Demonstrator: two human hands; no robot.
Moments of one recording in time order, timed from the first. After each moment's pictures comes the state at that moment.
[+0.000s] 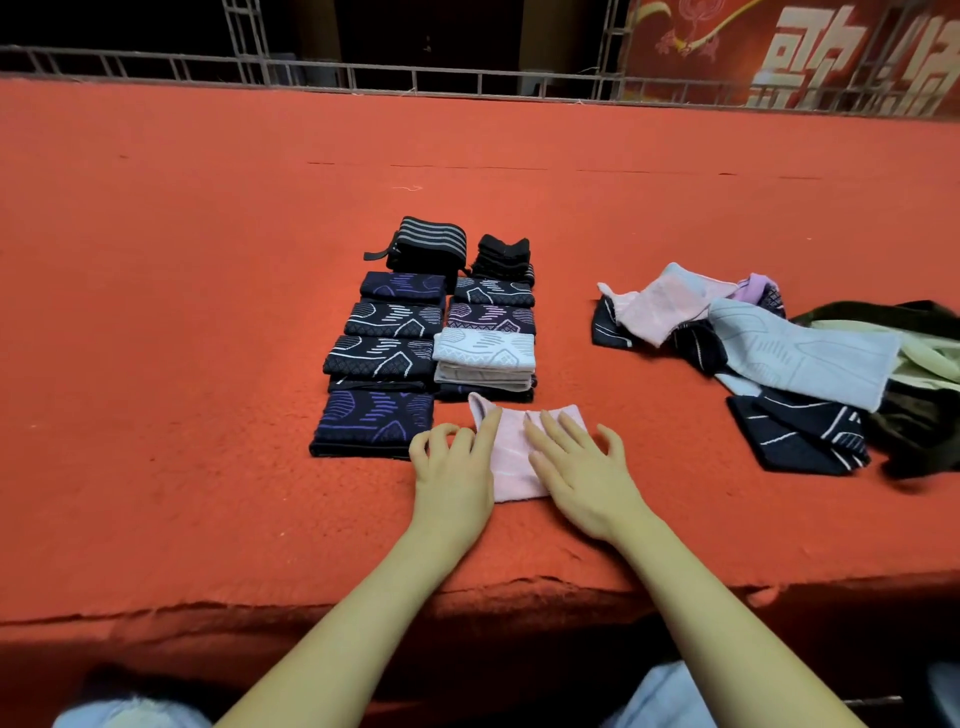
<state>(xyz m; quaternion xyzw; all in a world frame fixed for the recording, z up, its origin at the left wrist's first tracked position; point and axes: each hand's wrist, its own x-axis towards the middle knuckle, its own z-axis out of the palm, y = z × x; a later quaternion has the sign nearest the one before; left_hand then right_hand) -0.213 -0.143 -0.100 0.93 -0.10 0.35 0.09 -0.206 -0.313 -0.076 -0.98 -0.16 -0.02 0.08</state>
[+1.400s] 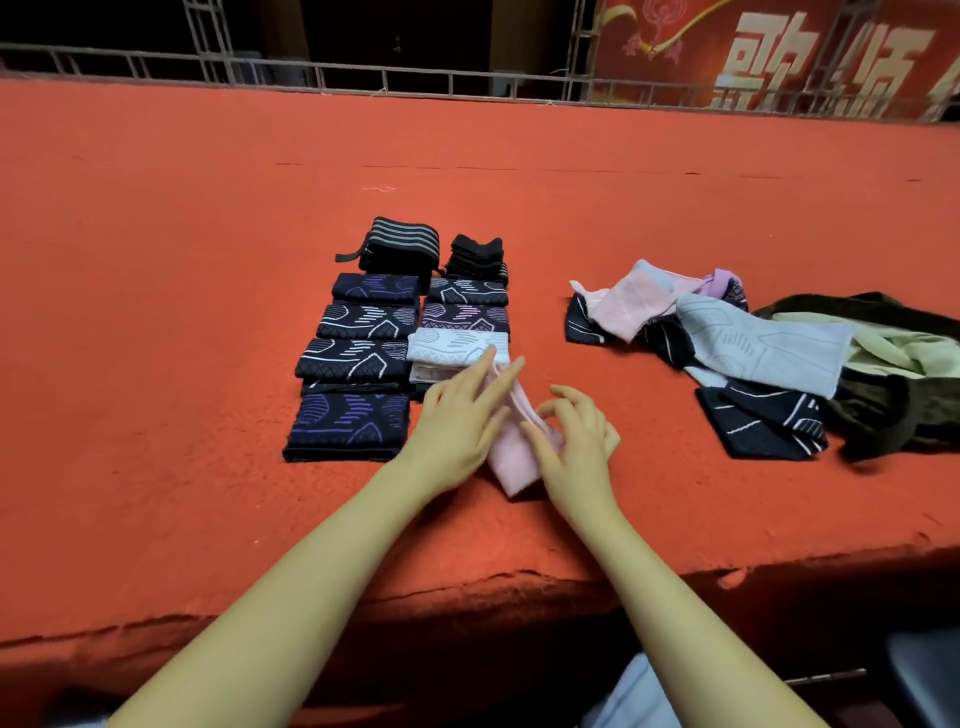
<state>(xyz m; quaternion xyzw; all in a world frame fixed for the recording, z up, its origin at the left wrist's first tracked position) -0.181 -0.147 -0.044 0.93 -0.26 0.15 0.20 -0.211 -0.301 -0.072 -0.88 -0.04 -0.29 0.37</state>
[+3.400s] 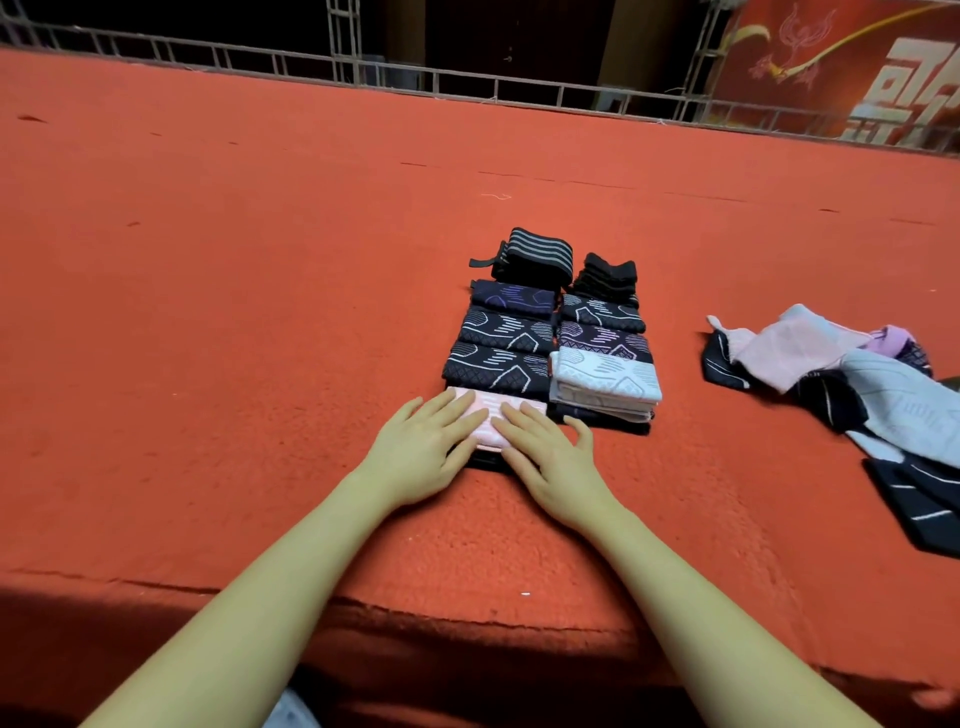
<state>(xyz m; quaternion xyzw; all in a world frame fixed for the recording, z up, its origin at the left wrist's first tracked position) -0.187 0.036 -0.078 0.96 -0.19 0.20 0.05 -0.165 -0.167 -0.086 -0.92 -0.31 -0.13 0.19</state>
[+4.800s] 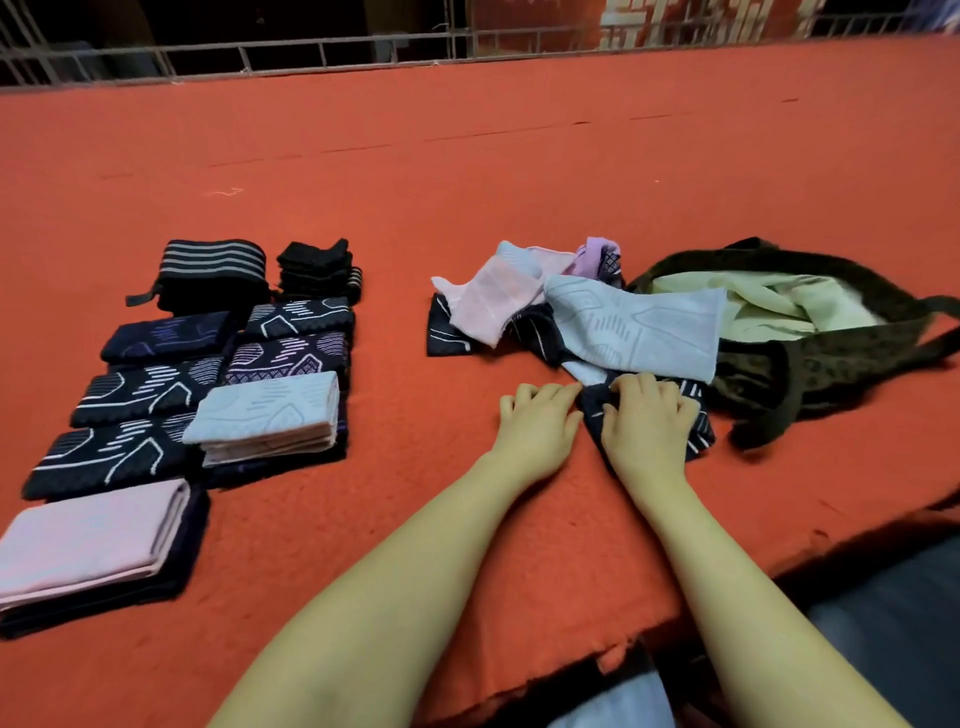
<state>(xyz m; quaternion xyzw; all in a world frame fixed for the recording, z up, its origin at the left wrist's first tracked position) -0.093 -0.408 -0.079 0.93 -0.30 0.00 0.20 -0.135 -0.532 -0.095 -0.94 0.19 -0.28 0.07</state>
